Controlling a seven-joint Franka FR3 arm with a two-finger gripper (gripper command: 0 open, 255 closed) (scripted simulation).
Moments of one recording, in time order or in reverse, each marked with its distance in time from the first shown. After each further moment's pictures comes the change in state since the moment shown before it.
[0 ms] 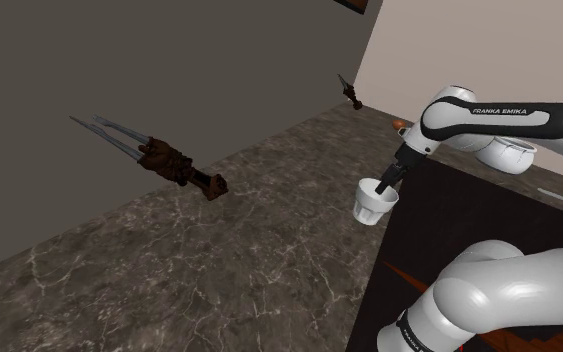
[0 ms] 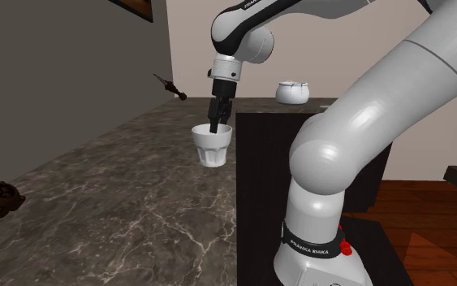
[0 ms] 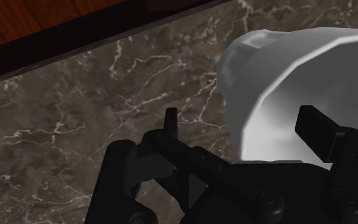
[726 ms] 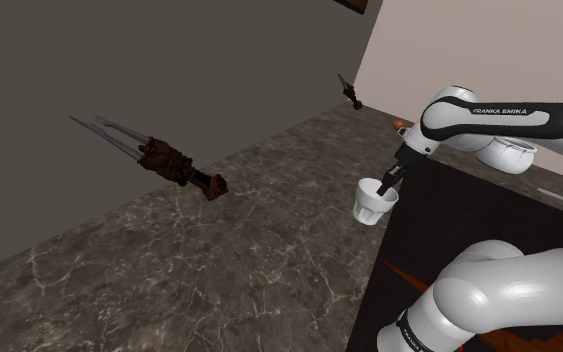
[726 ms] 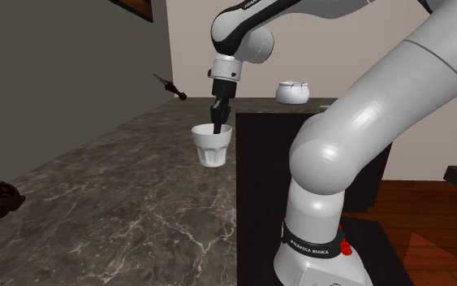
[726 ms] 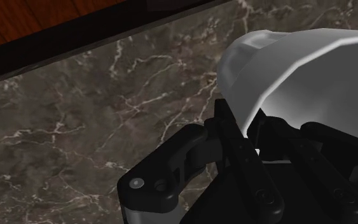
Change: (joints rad) arm 0.000 0.000 0.000 0.000 0.000 0.000 0.000
